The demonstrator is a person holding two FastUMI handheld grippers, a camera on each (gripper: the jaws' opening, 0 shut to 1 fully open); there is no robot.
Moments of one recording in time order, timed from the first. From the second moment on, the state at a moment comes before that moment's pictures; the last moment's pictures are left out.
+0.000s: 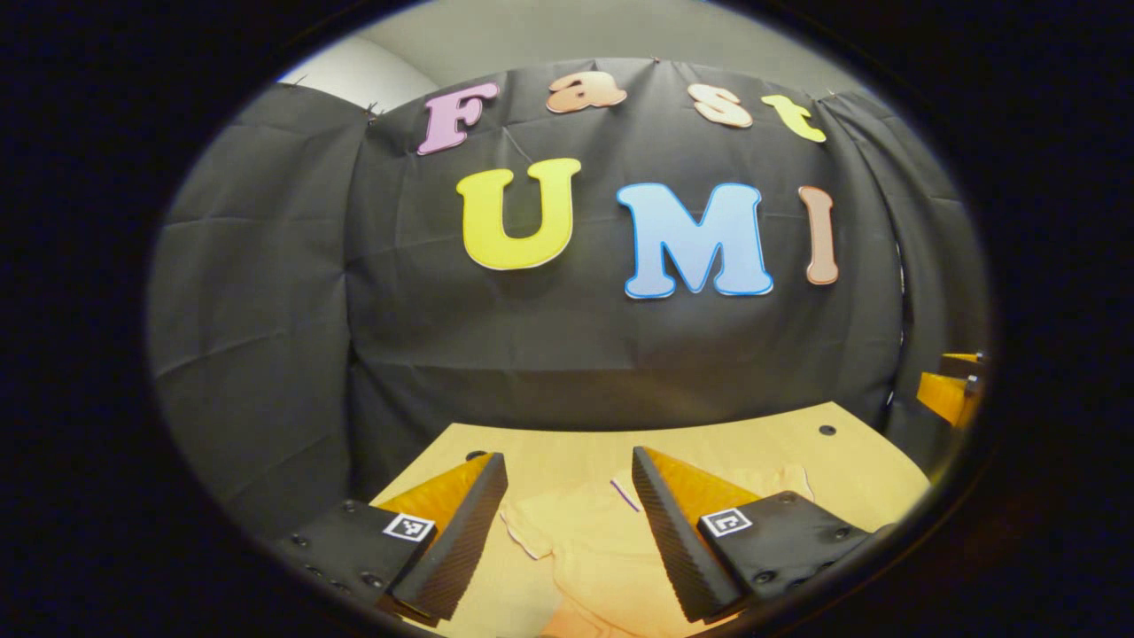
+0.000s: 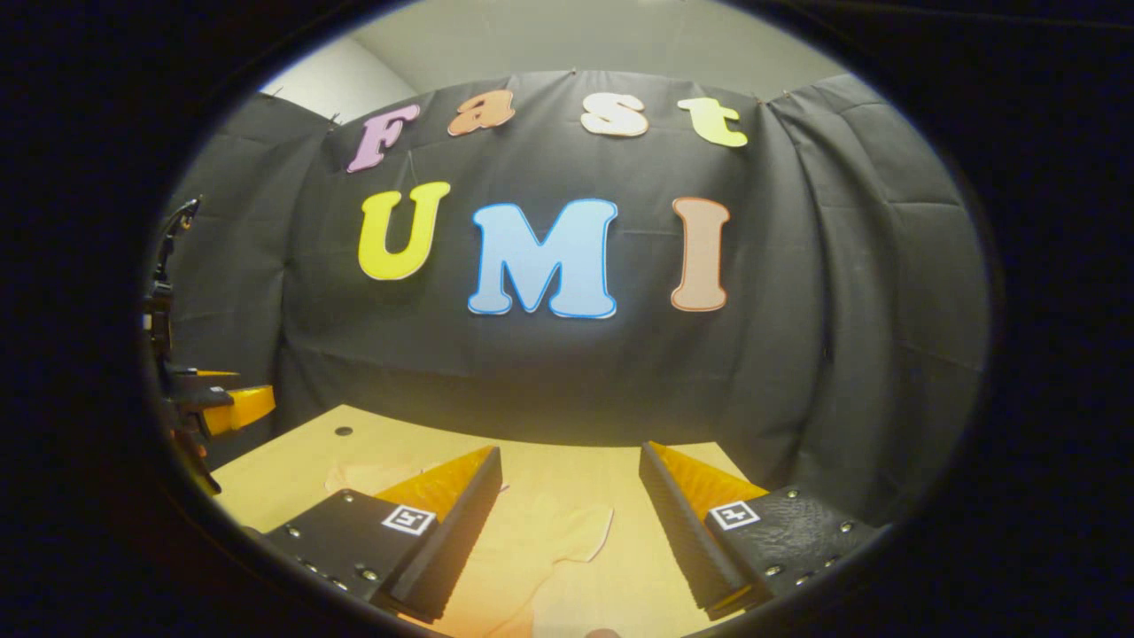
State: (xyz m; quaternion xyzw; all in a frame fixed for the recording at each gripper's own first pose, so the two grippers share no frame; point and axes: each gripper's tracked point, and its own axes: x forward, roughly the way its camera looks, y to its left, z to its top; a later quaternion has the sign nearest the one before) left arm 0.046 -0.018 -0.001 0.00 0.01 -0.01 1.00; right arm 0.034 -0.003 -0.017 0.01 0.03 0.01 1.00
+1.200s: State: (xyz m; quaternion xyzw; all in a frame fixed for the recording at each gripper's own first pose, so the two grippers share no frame) left arm 0.158 0.014 -0.083 0.04 0.08 -0.02 1.00; right arm 0.191 -0.040 -0.217 0.04 0.24 -0.04 0.97
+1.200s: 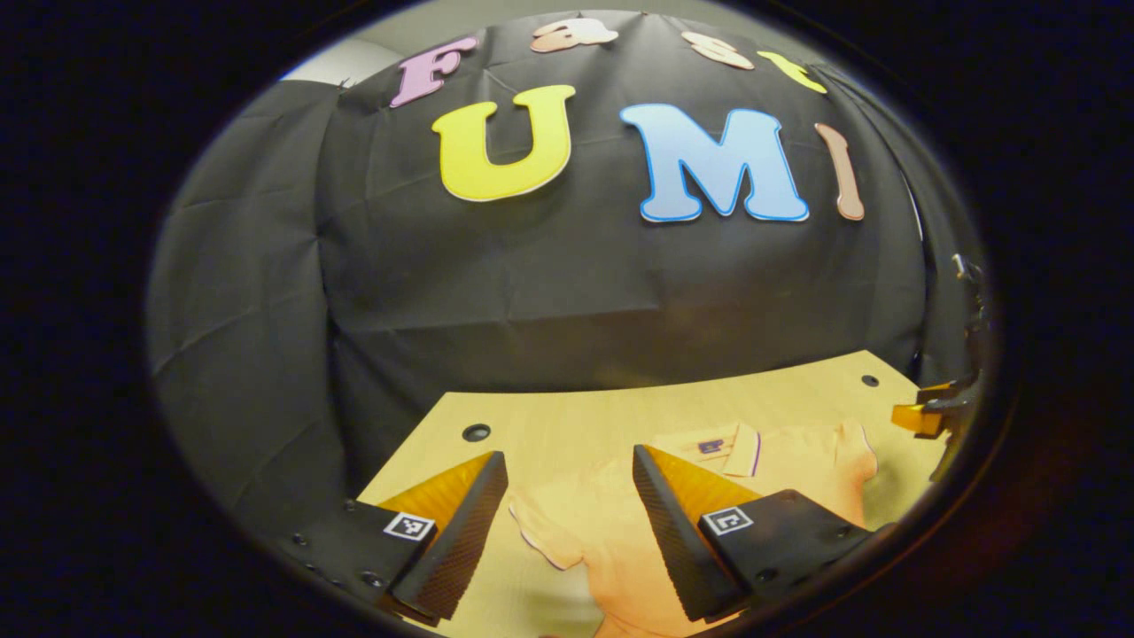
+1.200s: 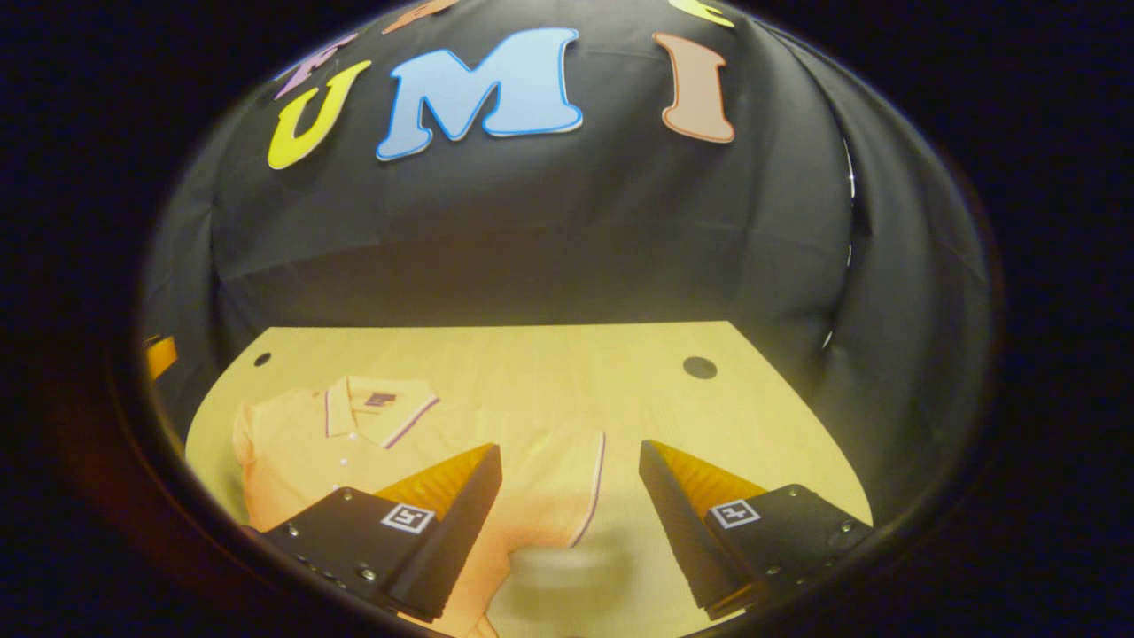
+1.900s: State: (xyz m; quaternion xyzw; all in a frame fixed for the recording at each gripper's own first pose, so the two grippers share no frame) left arm 0.145 0.015 -0.087 0.02 0.09 -0.02 1.00; right arm 0.208 -0.029 -0.322 0.06 0.37 -0.02 0.93
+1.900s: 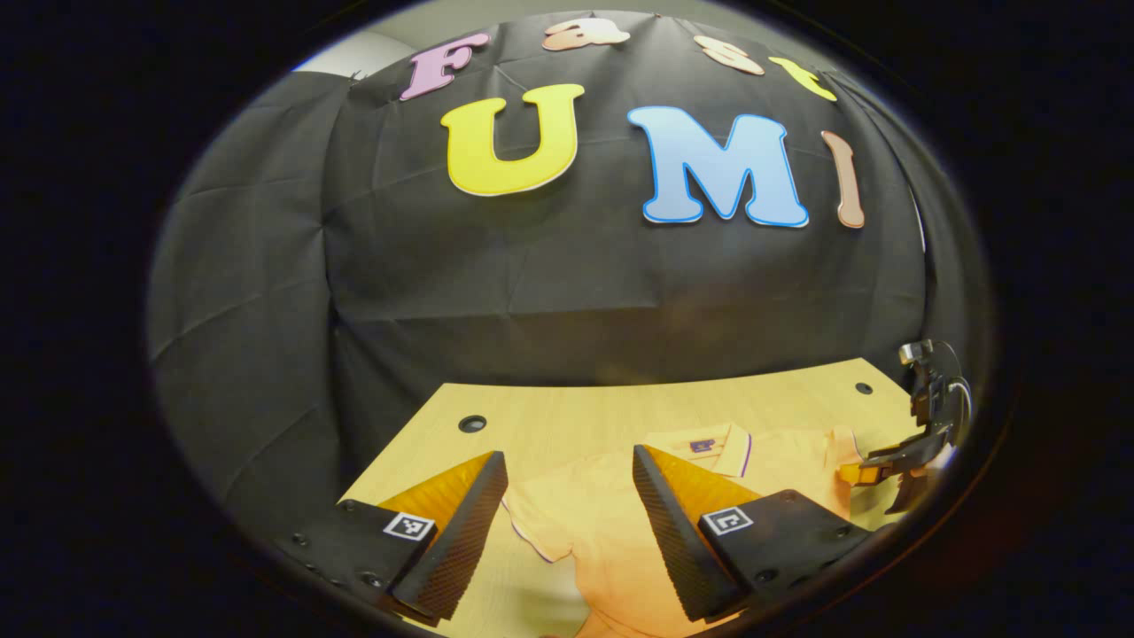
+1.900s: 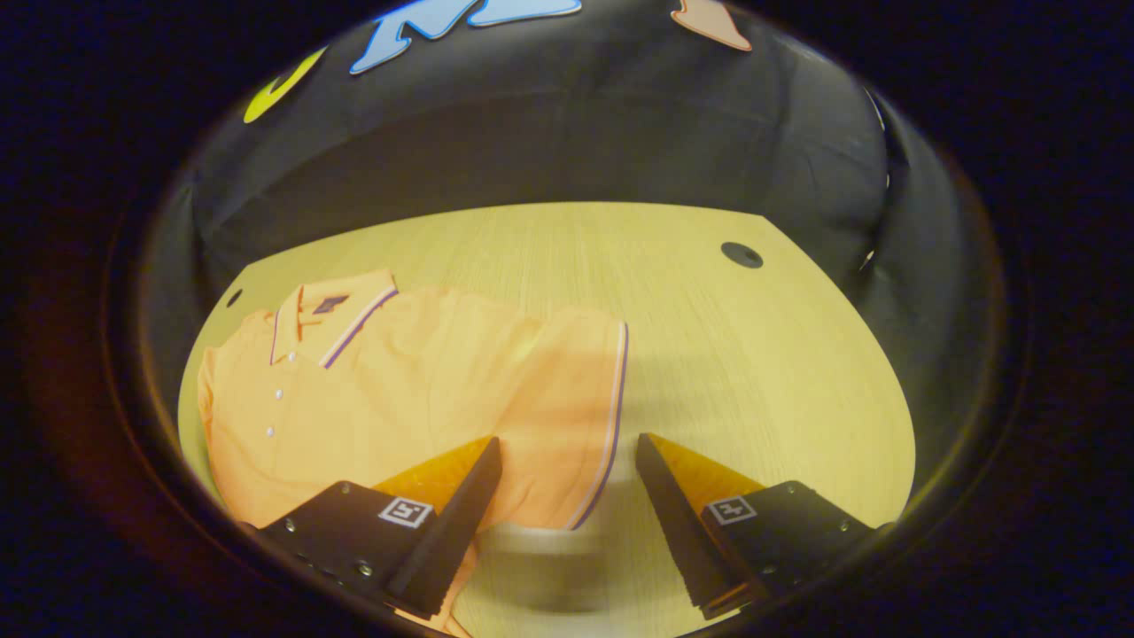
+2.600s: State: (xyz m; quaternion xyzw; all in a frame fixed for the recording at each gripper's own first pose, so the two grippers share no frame) left arm 0.135 0.013 -0.088 0.01 0.09 -0.03 1.00; right arm 0.199 -0.029 -0.313 0.10 0.38 -0.05 0.92
